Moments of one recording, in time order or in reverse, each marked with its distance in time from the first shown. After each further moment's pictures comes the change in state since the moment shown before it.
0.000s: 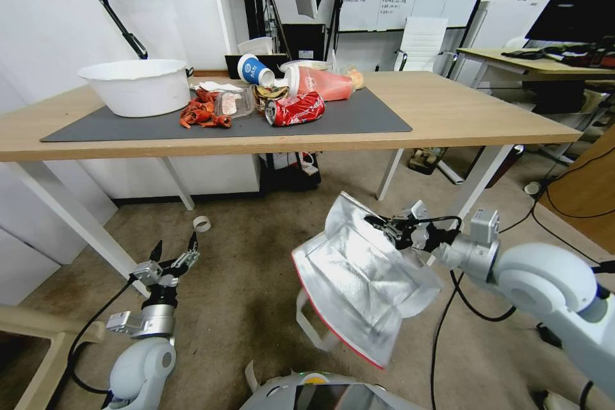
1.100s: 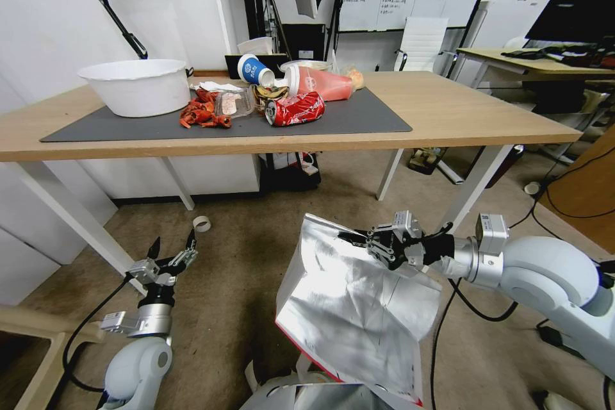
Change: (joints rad) left arm 0.010 0.012 -0.024 -0.012 0.013 0.020 0.051; right arm -0.013 -0.018 -0.001 0.020 -0.024 0.089 -0.108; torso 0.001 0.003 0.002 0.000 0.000
